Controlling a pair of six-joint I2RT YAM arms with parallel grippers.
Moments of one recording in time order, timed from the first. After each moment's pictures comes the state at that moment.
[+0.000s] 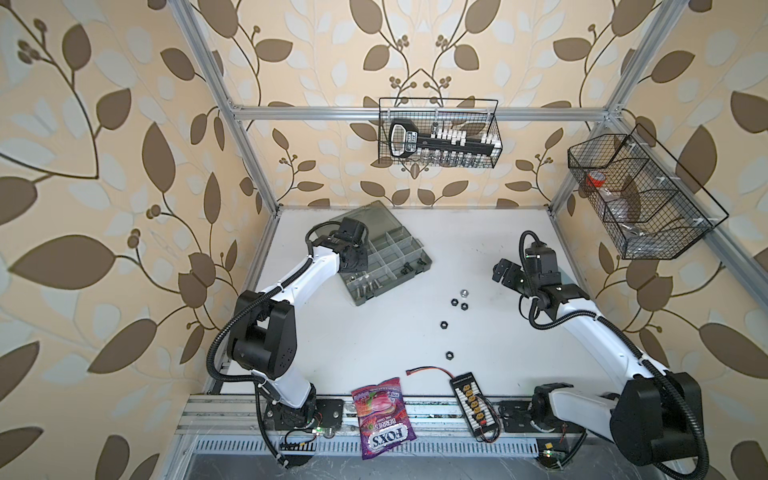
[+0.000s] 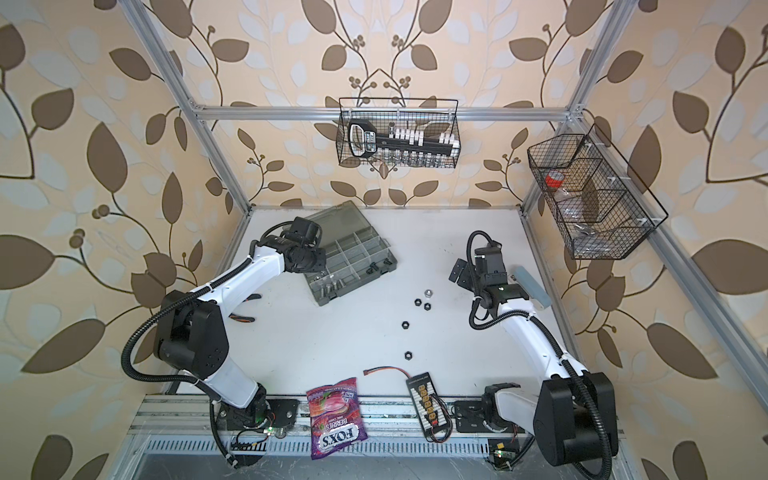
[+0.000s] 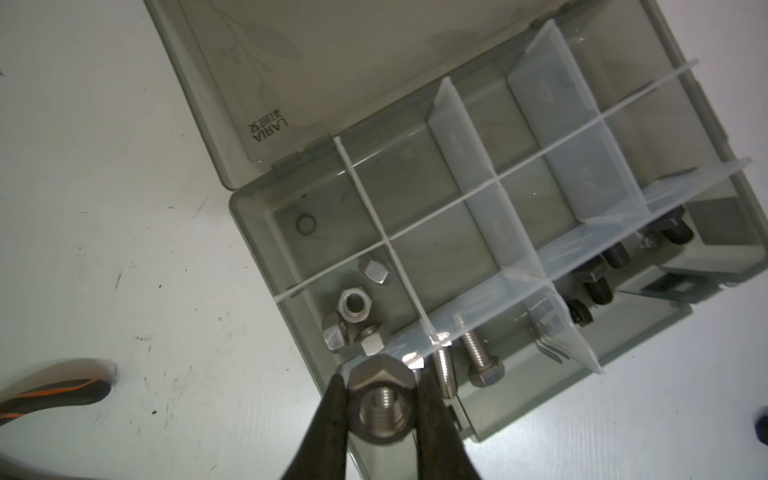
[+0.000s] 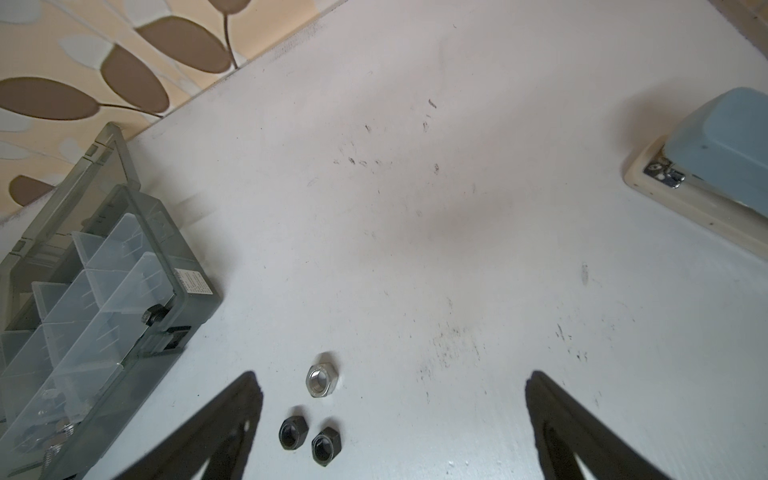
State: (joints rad) left arm -0.28 1.65 1.28 -0.69 -0.11 -0.36; right arm 0.10 1.19 0.79 -0.37 0.10 0.54
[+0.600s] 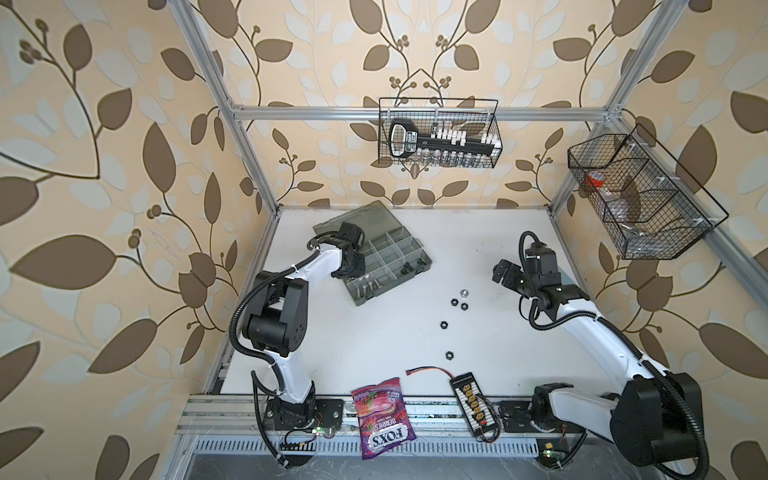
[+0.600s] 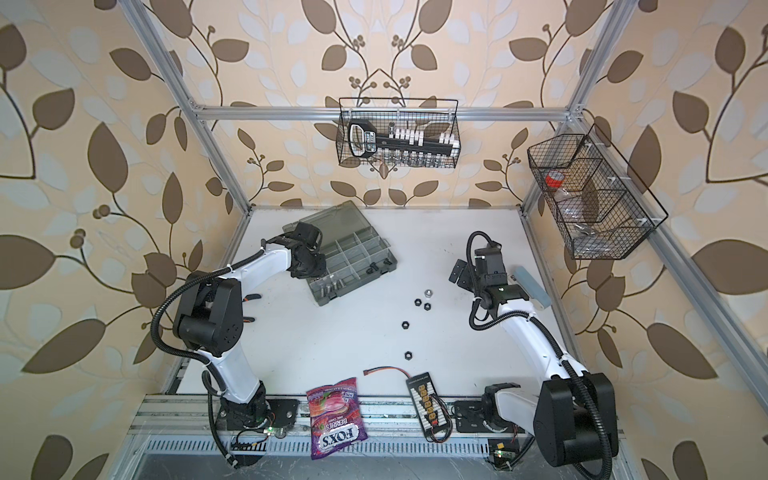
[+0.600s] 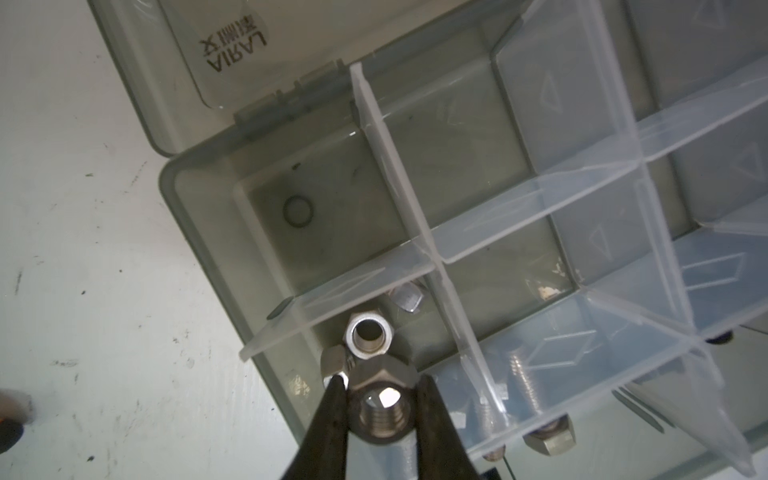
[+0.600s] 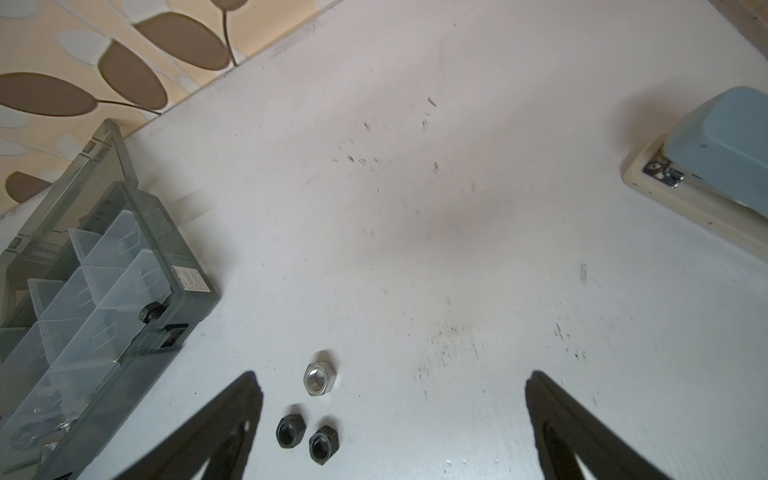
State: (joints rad) left arm -0.23 1.80 1.28 -0.66 -0.06 -0.36; right arm 0.10 1.19 0.78 -0.37 0.10 0.54
